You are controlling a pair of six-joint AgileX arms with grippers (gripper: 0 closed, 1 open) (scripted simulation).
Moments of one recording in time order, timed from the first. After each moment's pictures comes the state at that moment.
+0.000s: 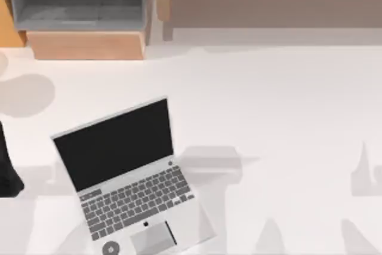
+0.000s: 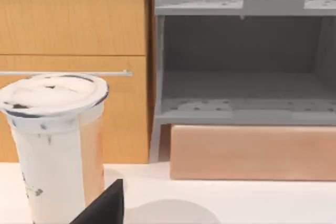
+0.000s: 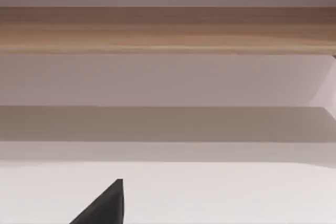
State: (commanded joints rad) left arm 0.00 0.00 0.00 0.00 0.00 0.00; right arm 0.00 0.00 0.00 0.00 0.00 0.00
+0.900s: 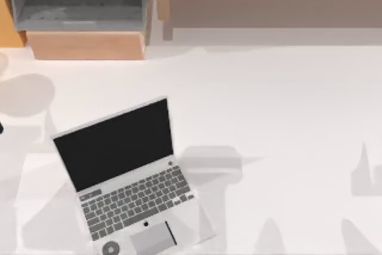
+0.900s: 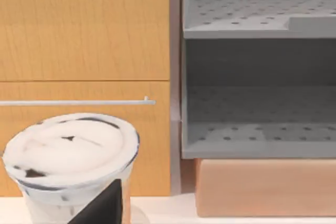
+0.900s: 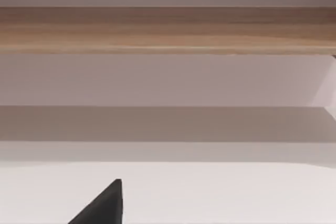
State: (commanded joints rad) left arm 0.24 0.84 0.16 0.64 0.26 0.03; right arm 0.00 0.00 0.00 0.00 0.00 0.00
